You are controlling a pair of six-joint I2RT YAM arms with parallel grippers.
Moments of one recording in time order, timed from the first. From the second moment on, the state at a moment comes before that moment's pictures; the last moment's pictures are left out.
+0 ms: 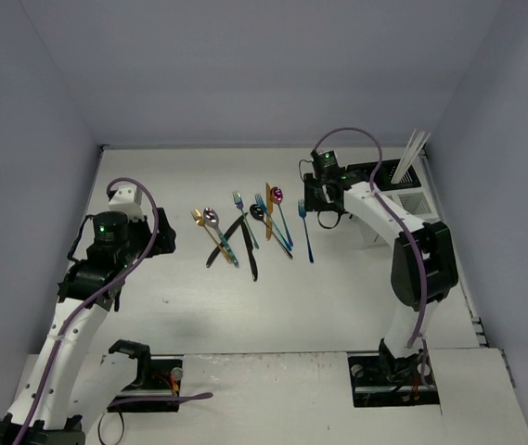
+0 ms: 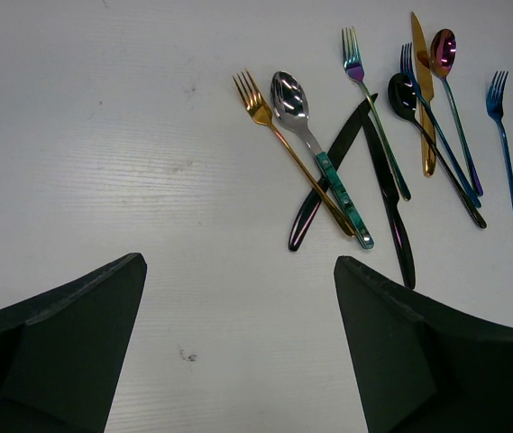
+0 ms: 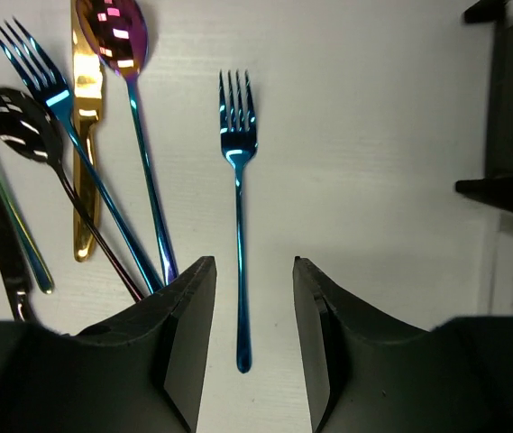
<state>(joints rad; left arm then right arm) -0.19 0.79 0.89 -0.61 -0.04 -0.27 0.39 1.82 1.40 -0.54 0.11 0.29</state>
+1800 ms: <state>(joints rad) -0.19 0.89 1.02 -0.54 -0.15 -0.16 0.21 1.93 2.04 -0.48 0.15 0.15</state>
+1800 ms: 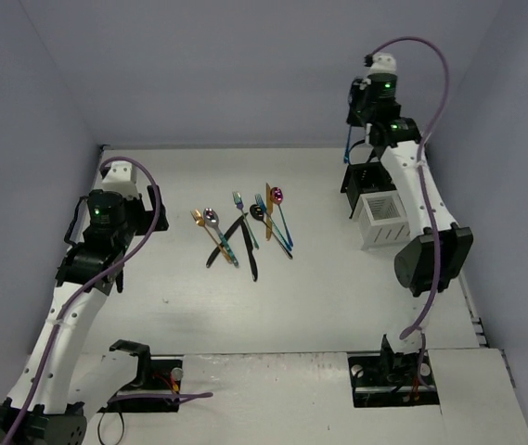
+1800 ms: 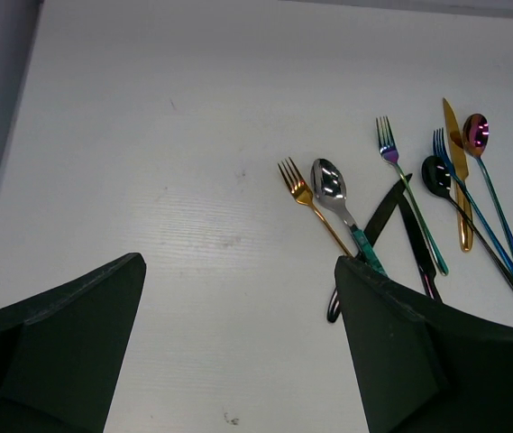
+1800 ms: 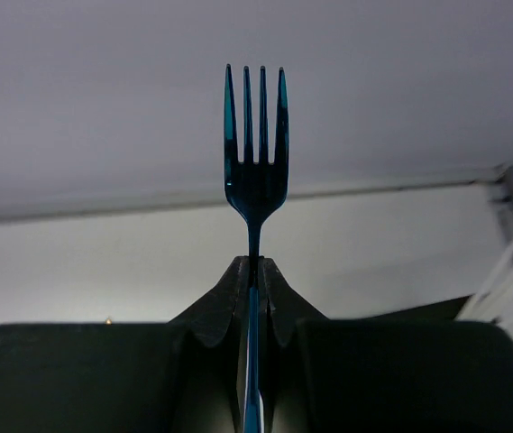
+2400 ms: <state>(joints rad) -0.16 0.84 0.95 -0.48 -0.21 -0.12 0.06 1.85 1.45 0.08 0.20 0.05</state>
